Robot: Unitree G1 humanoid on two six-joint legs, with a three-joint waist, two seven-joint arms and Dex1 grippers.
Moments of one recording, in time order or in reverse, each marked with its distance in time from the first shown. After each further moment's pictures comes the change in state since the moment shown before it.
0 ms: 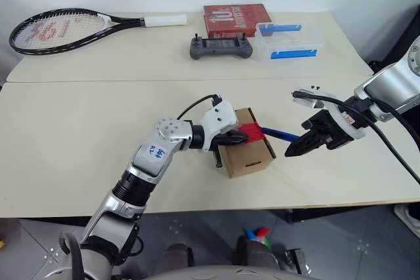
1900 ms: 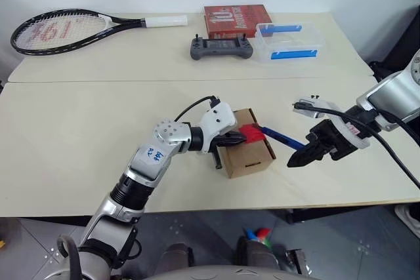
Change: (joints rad) left arm 0.018 0.013 0.005 -0.053 -0.006 0.052 0.031; right arm 0.107 -0.023 -0.163 -0.112 -0.081 0.017 0.034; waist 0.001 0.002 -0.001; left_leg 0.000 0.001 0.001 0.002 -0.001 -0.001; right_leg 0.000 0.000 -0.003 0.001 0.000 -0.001
